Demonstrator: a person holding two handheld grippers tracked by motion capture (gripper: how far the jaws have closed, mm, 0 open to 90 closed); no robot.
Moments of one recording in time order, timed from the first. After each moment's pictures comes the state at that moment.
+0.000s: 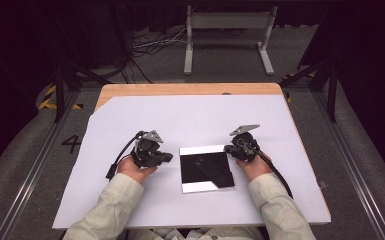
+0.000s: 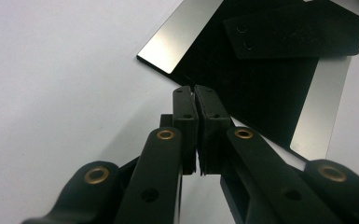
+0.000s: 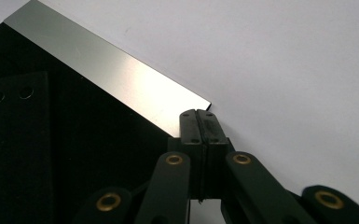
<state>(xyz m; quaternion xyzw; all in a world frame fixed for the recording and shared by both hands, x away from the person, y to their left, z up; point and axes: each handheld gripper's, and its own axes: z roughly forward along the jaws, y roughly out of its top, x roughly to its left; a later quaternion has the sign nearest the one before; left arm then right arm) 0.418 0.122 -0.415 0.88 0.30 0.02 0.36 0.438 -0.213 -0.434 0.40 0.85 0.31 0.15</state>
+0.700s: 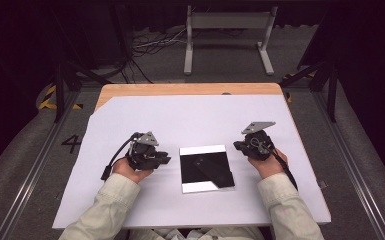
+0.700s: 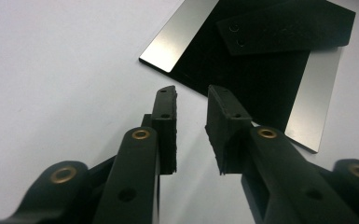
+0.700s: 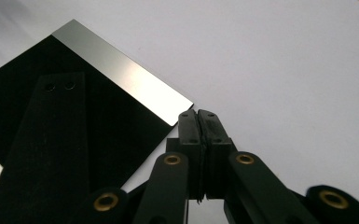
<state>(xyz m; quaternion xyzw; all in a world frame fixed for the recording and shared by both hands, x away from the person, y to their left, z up) 0.409 0.133 -0.409 0.89 0.27 0.04 0.38 0.415 -0.237 -0.389 0.36 0.86 0.33 0.18</state>
